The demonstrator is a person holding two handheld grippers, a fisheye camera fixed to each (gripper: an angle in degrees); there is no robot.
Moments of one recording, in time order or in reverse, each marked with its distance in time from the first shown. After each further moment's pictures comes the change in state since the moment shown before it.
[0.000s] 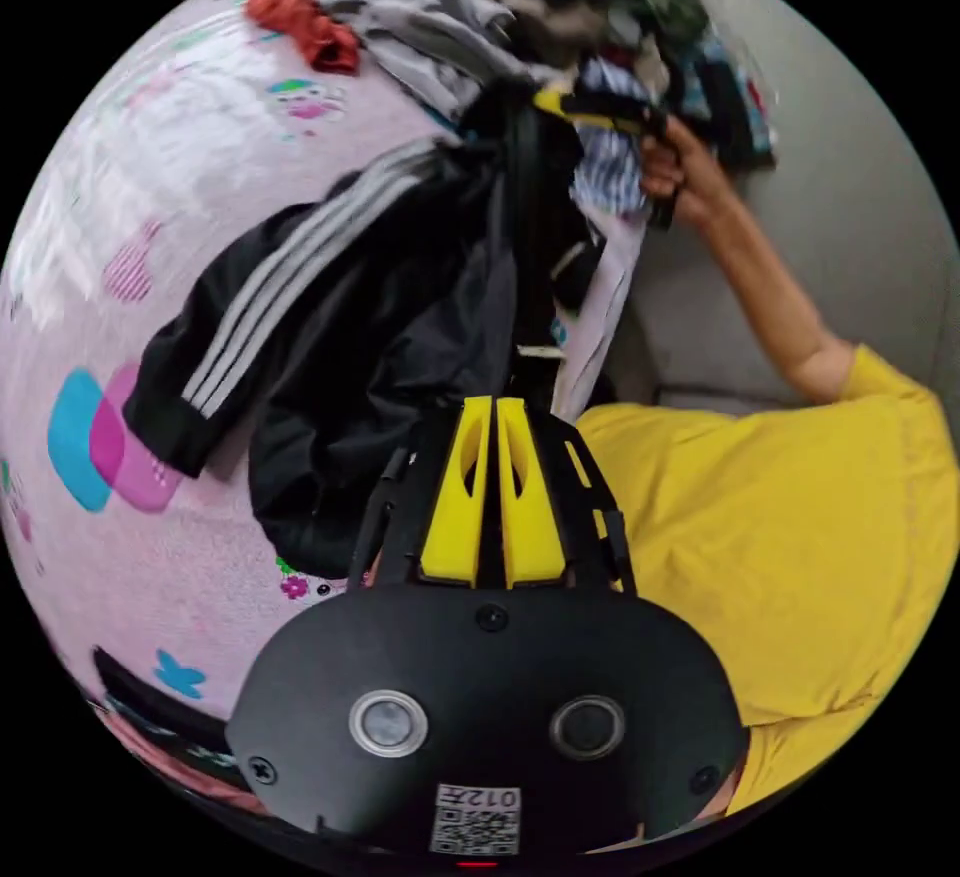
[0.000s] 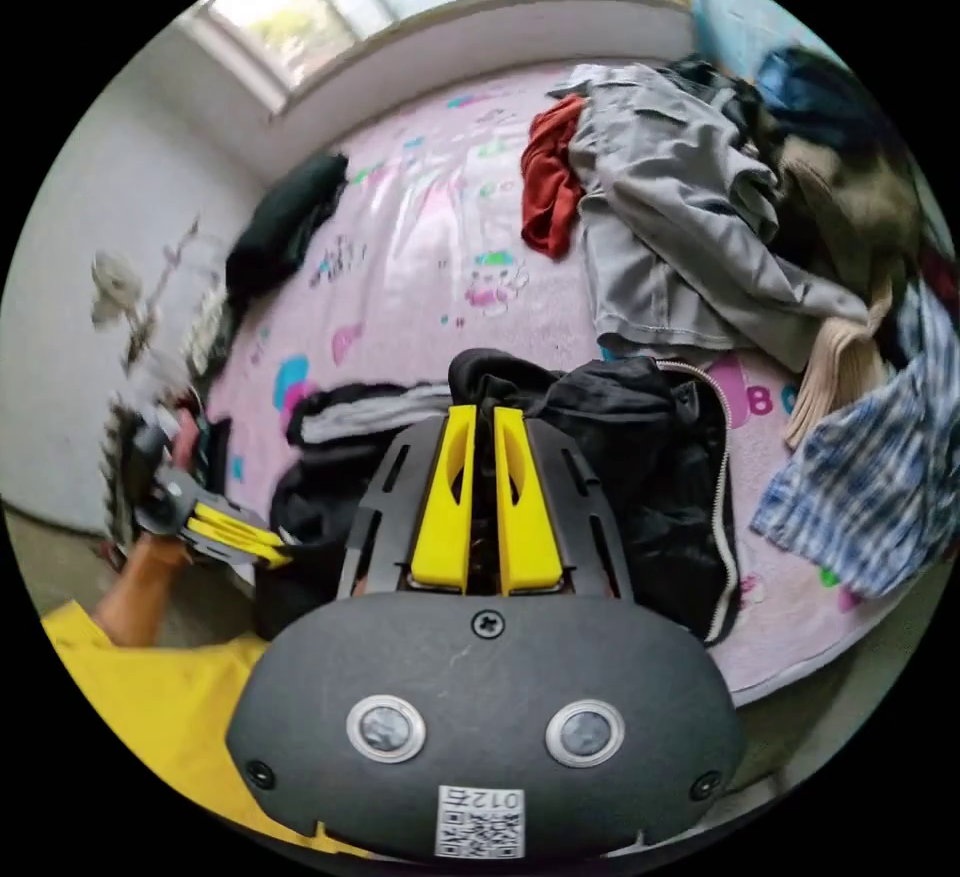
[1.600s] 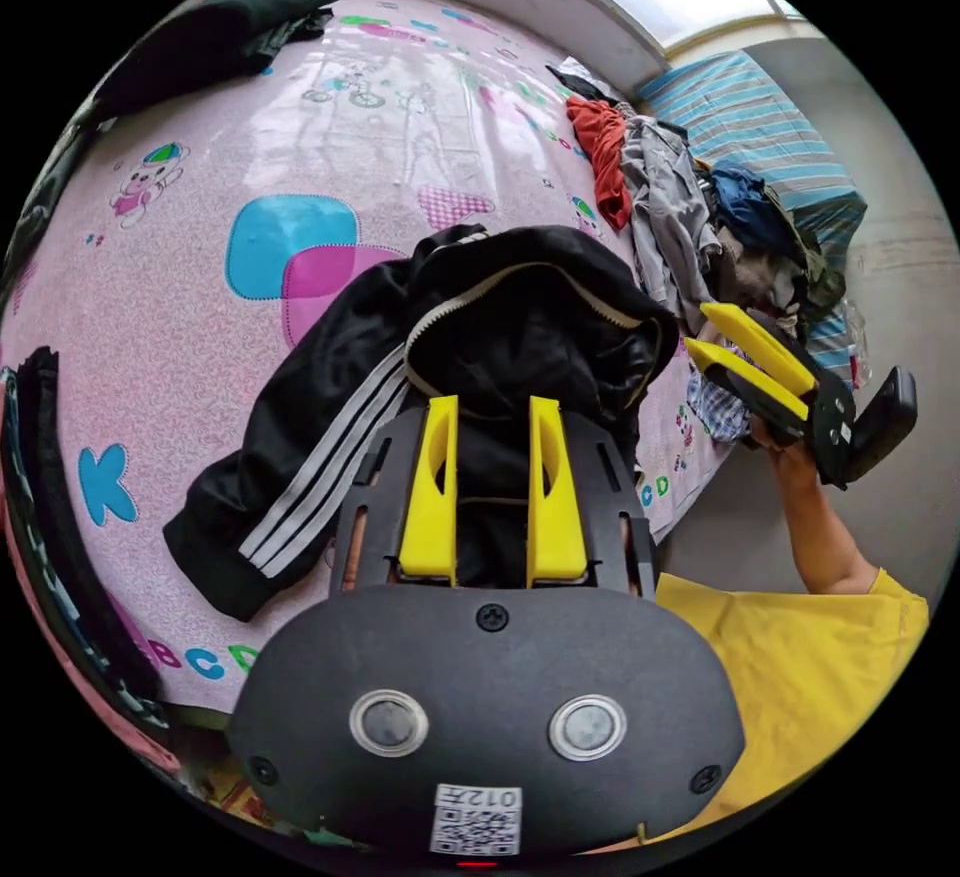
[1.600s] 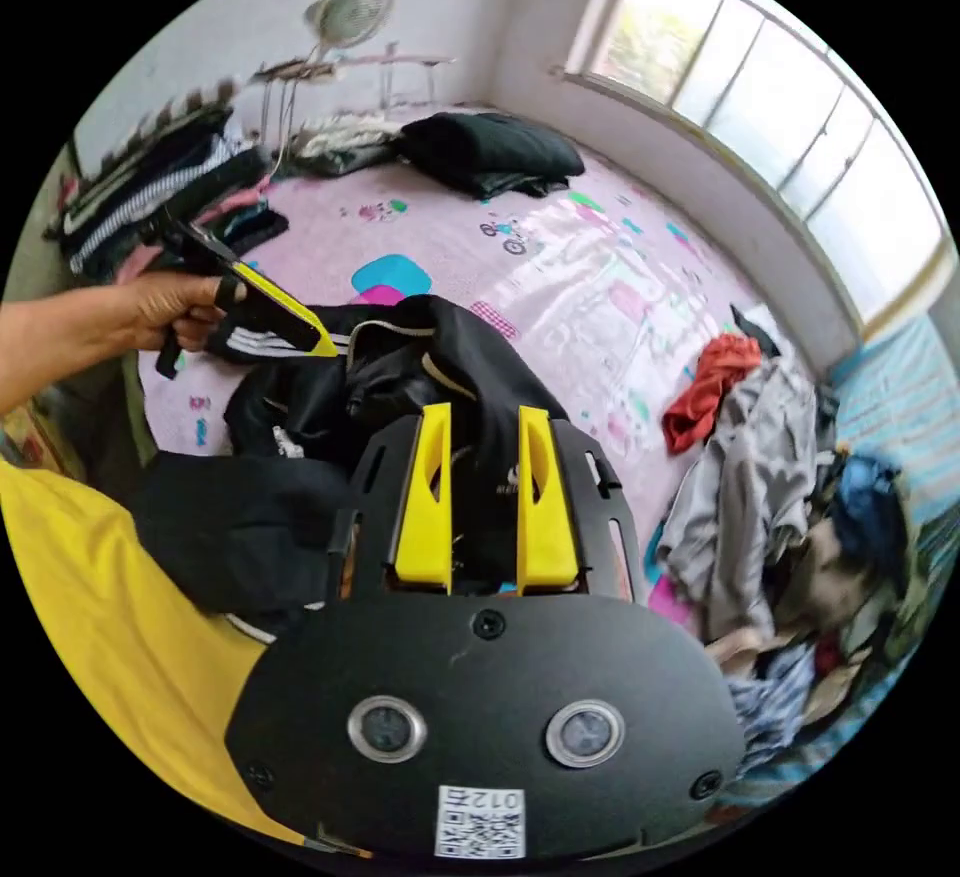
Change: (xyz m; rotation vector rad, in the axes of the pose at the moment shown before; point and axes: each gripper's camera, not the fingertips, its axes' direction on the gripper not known) left arm -0.161 0.239 -0.123 0.395 -0.176 -0.497; right arm -0.173 0.188 0.034 -0.078 0.403 -1.126
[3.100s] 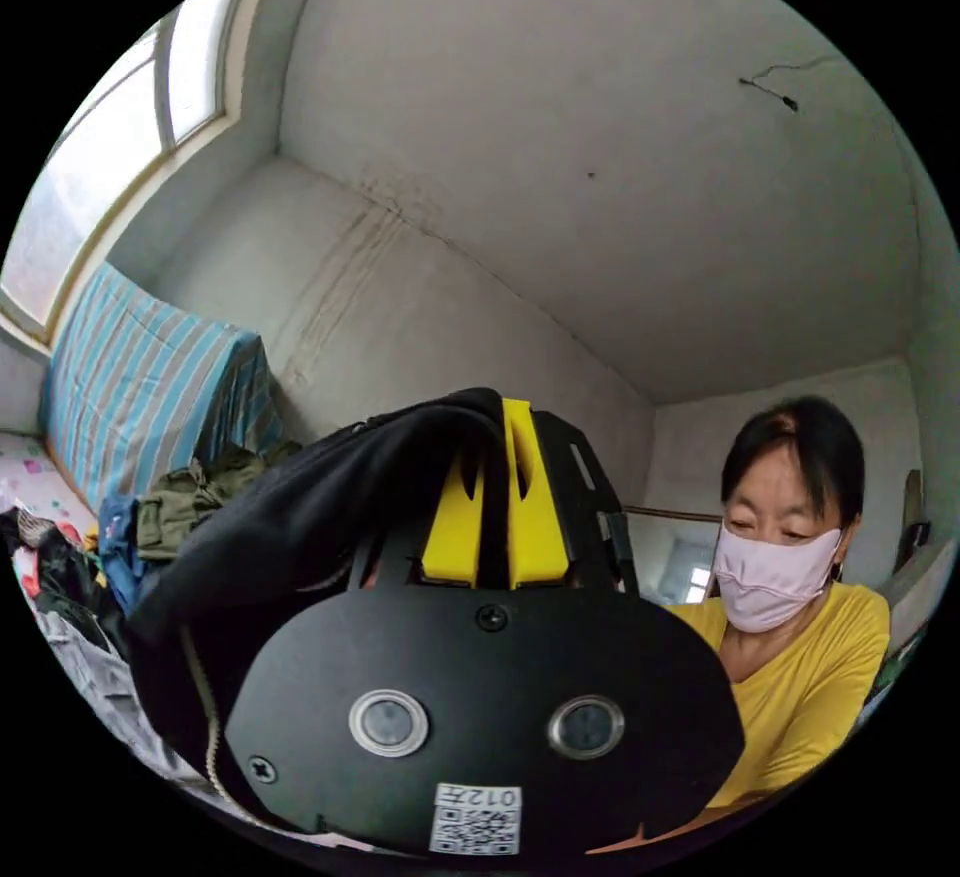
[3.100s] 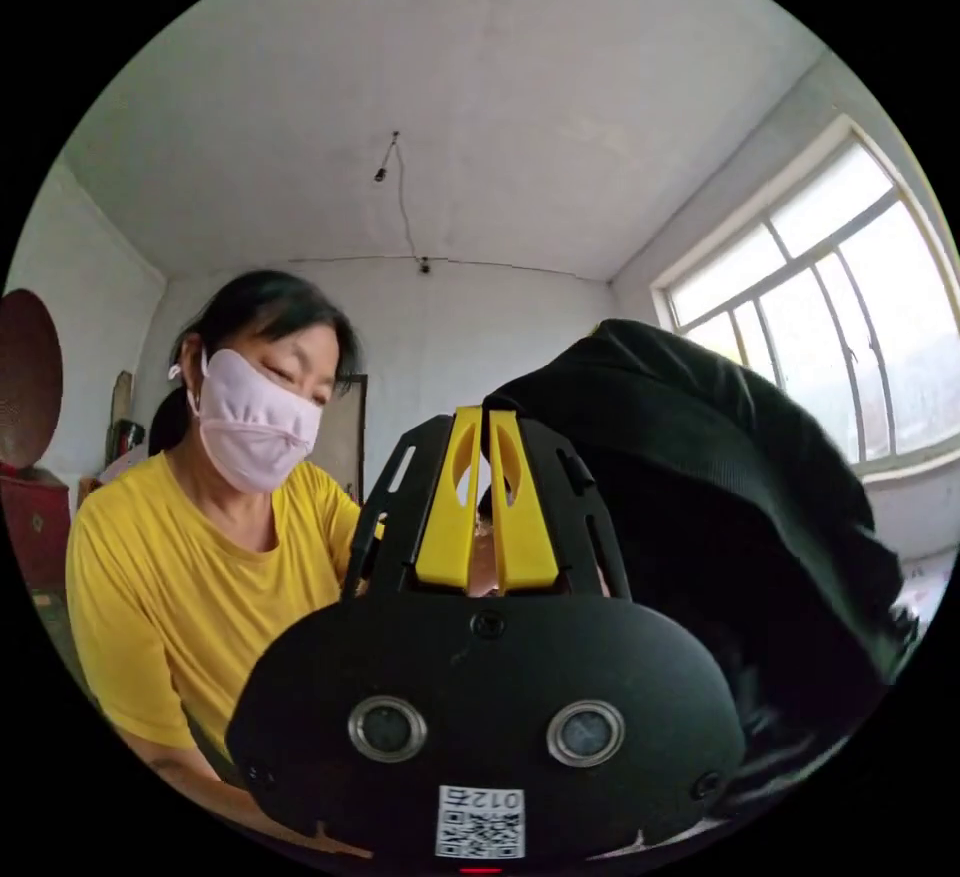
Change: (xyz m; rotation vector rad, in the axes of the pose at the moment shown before) left arm 0.495 -0.273 -0.302 0.604 1.260 1.095; right arm 0.367 0.477 -0.458 1.409 -0.714 -0.023
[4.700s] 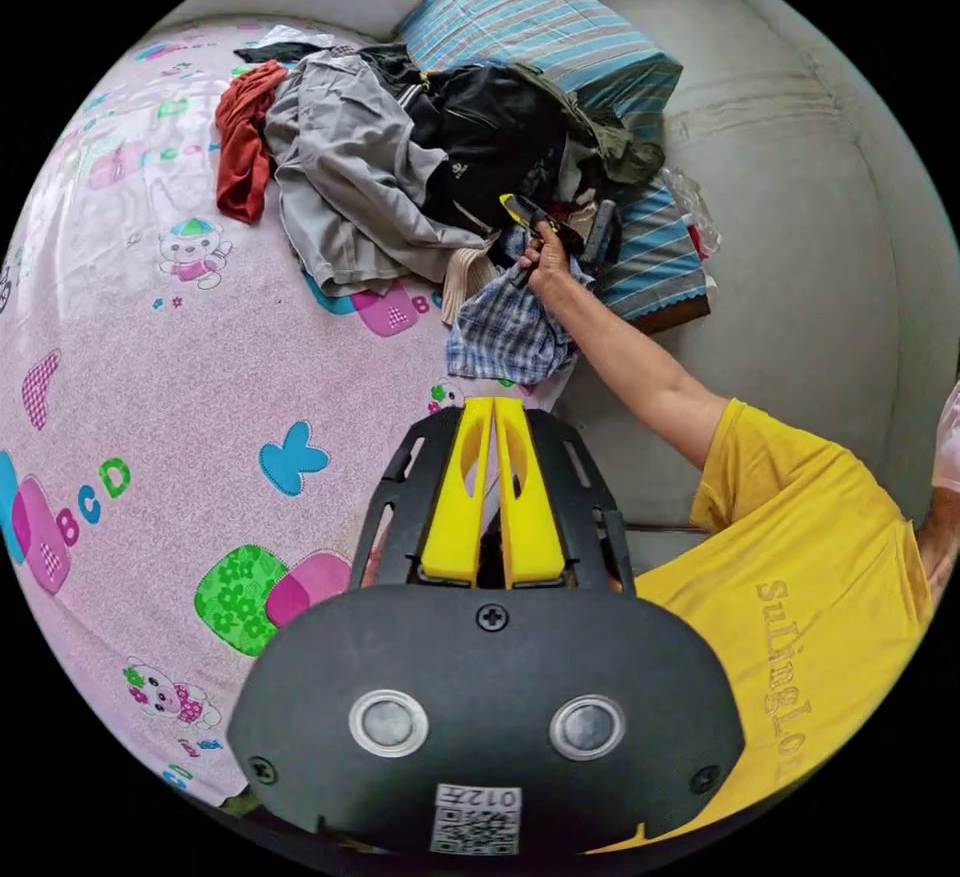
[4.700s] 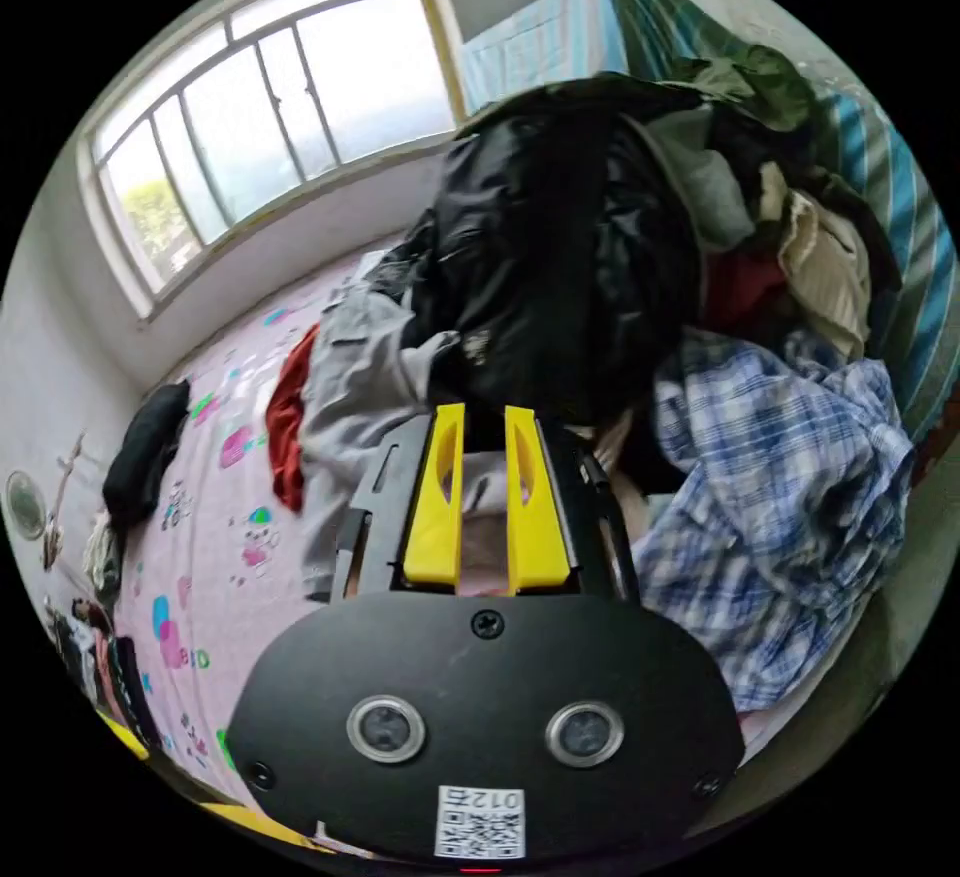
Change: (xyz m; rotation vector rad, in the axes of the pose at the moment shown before) left arm 0.019 0.447 0.026 -0.639 -0.724 -0.890; right arm 0.403 0.389 0.106 -0.548 1.657 0.748
